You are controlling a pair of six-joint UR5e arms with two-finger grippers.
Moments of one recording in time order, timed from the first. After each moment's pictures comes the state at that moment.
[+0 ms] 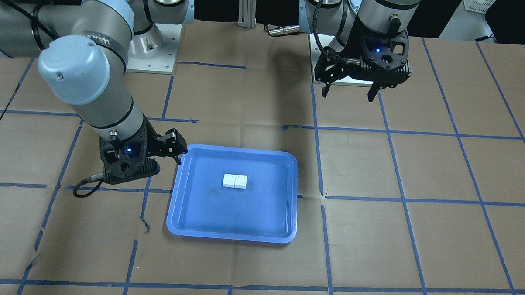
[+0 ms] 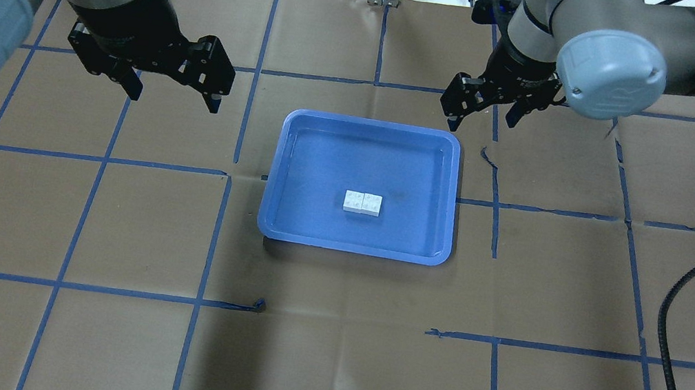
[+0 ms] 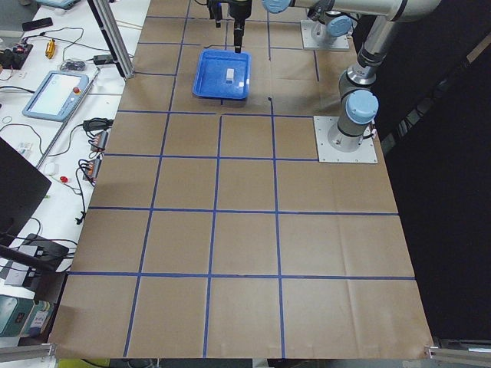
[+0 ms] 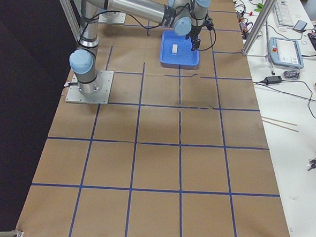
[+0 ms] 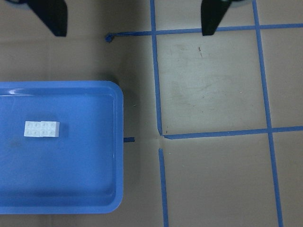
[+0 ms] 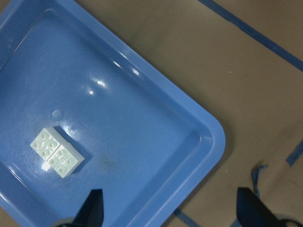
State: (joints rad) left arm -1.64 -1.53 -1.59 -1.56 1.58 -0.02; right arm 1.64 -1.31 1.52 -1.74 -1.47 -0.10
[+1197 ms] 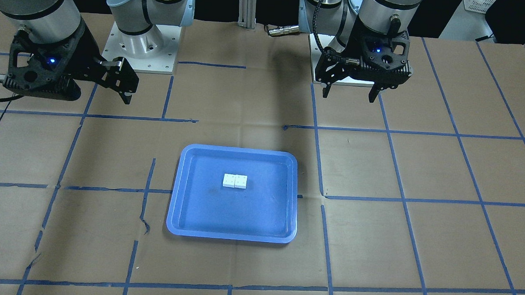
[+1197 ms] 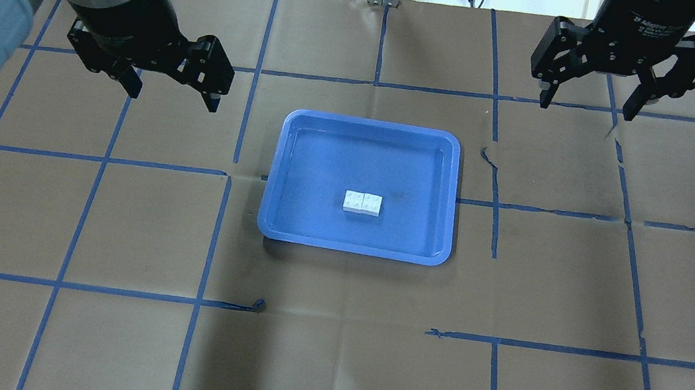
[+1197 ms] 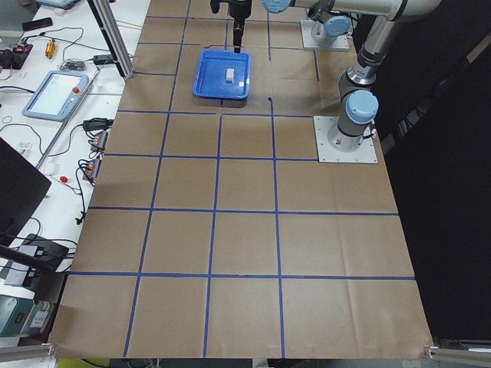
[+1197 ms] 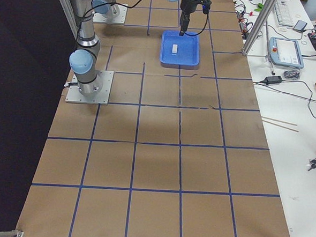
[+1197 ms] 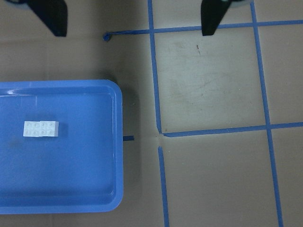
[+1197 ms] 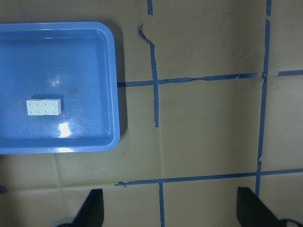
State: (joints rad) left arm -1.64 -1.53 -1.59 -1.56 1.58 0.00; right arm 1.57 -1.46 1.35 -1.37 -1.58 0.06
